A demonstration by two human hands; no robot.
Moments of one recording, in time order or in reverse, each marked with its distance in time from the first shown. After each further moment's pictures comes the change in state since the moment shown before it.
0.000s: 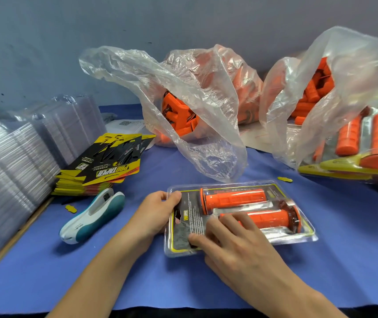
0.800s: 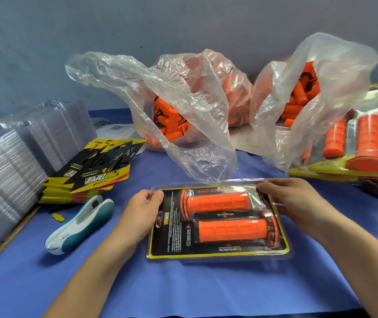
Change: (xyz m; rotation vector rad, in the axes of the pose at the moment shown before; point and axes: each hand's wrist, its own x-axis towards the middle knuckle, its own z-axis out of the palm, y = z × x) left_hand 0.004 0.006 -0.001 0.104 0.194 0.140; right_hand -0.008 0.132 -0.005 1.187 -0.051 1.345
